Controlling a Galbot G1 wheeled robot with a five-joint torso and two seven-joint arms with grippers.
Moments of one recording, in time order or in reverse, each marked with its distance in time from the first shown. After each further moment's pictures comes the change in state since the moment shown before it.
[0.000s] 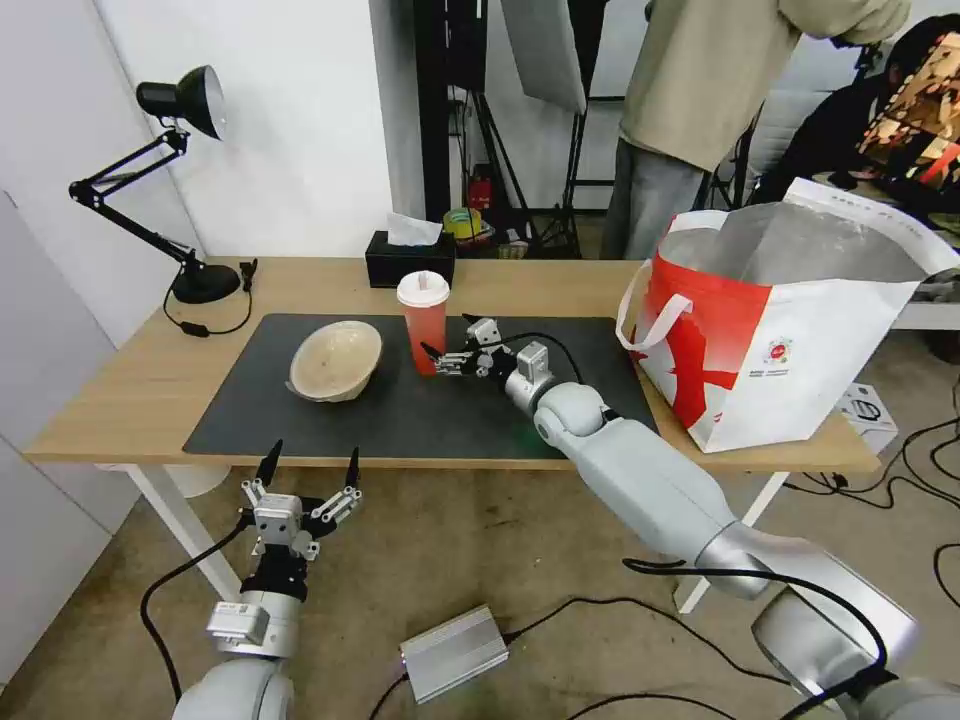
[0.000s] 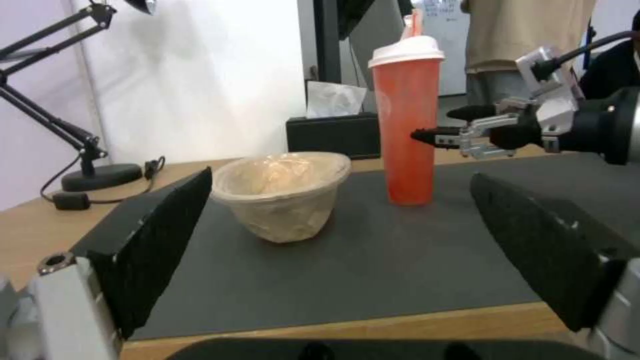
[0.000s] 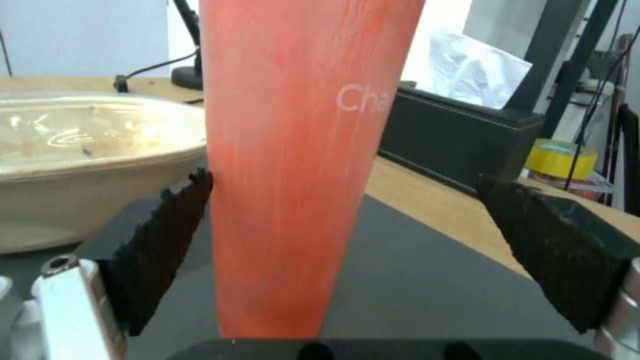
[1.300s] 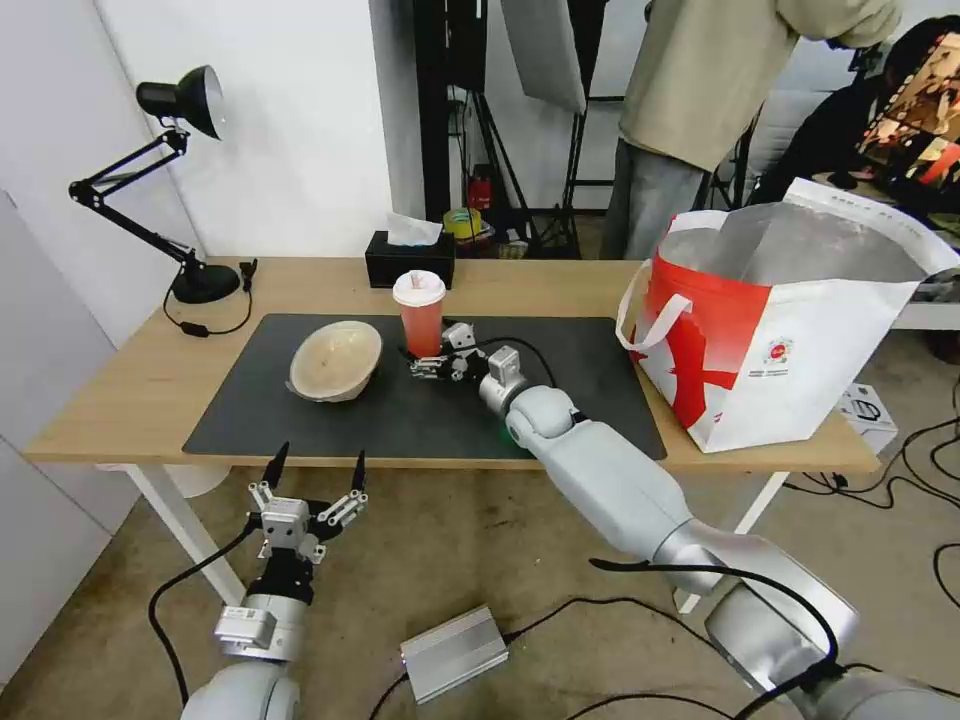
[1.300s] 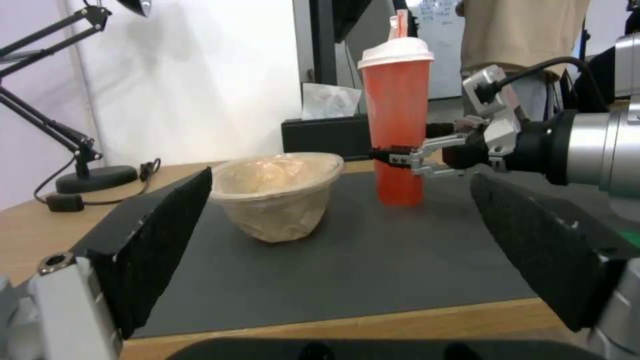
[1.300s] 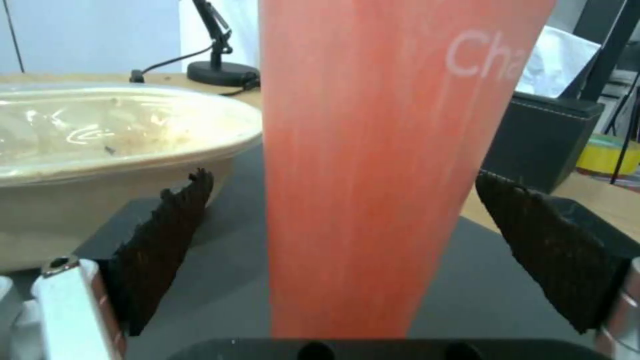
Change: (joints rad) left arm 0.002 -0.009 0.006 0.012 0.011 -0.025 0.004; right arm -0.004 0.110 0.022 -0.098 -0.061 0.016 -0.006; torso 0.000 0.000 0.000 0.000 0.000
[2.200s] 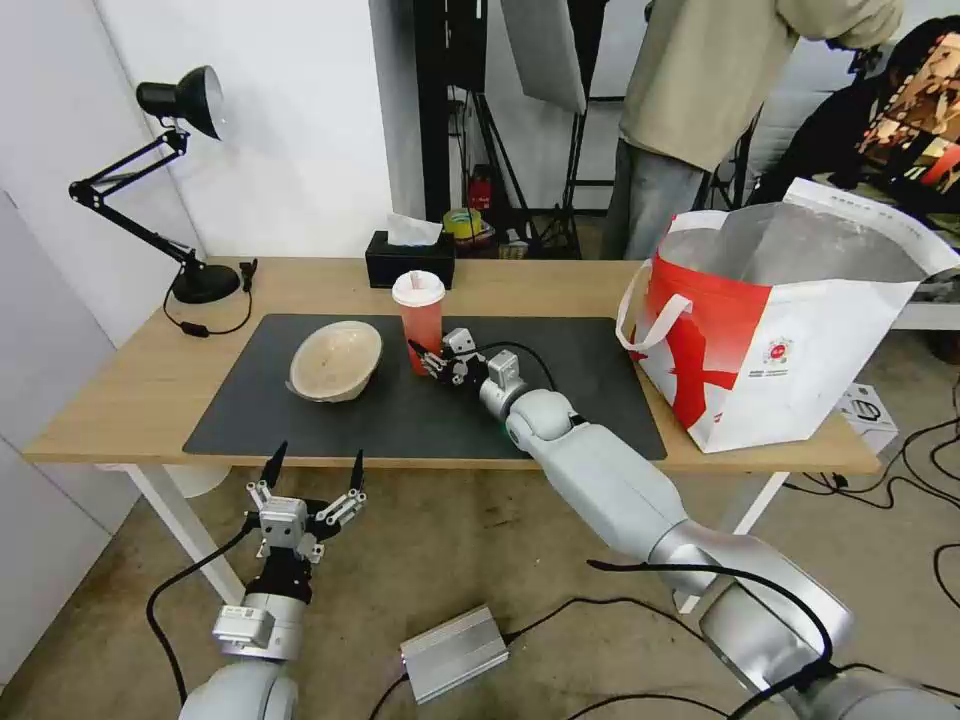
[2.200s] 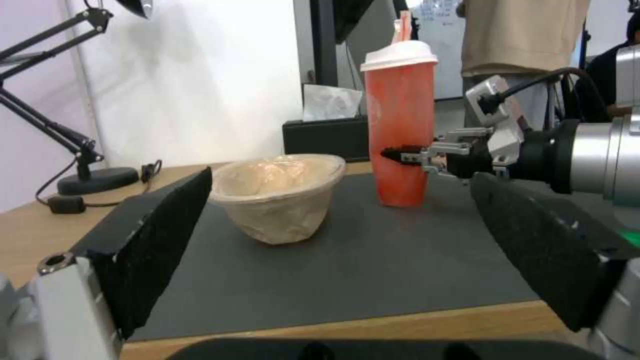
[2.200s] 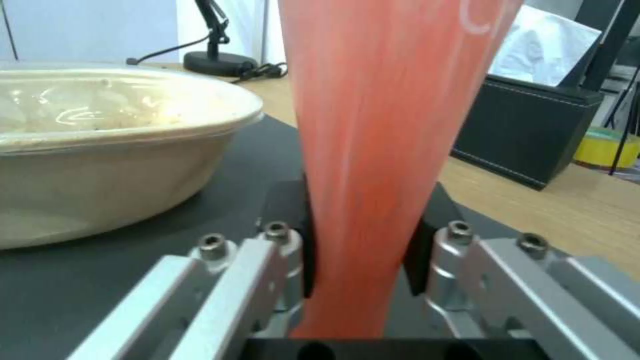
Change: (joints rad) left arm -0.003 0.002 -0.001 0.001 0.000 0.000 0.000; right arm -0.001 0.003 0.007 -0.023 -0.013 0.001 -0.012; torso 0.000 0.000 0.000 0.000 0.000
